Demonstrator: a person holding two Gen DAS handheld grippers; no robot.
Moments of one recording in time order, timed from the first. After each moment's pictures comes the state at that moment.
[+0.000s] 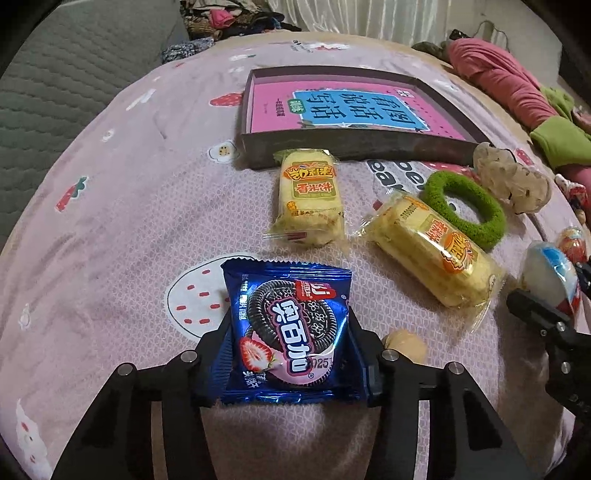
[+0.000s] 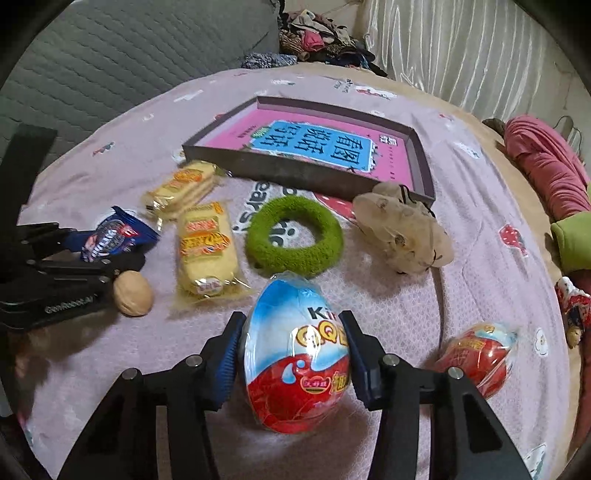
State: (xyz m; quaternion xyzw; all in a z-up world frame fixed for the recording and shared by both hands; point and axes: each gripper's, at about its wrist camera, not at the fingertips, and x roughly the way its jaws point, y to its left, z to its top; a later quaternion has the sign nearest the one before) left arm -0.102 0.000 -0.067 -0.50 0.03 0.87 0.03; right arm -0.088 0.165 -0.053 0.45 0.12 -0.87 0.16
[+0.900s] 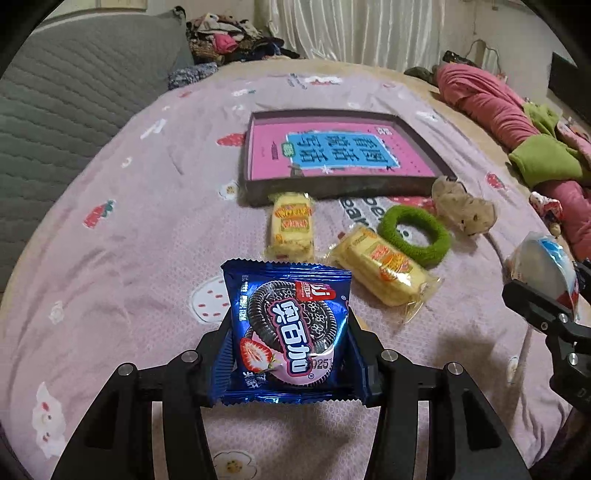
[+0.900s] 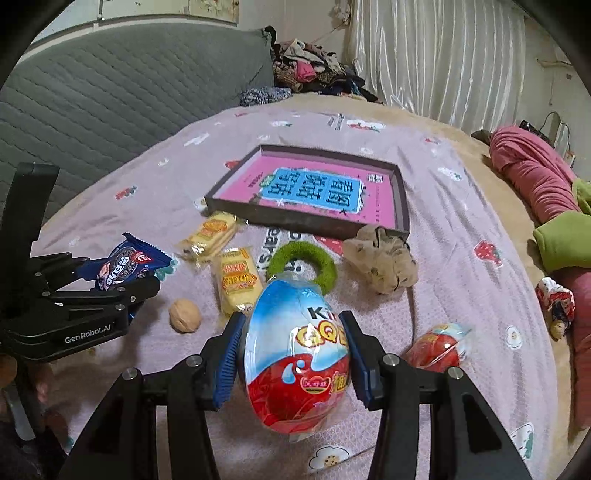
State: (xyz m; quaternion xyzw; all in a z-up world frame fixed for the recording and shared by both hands) left arm -0.058 0.004 -0.006 -0.45 0.02 0.89 0.03; right arm -0.050 0.174 0.009 0.40 0.08 -0.90 0.16
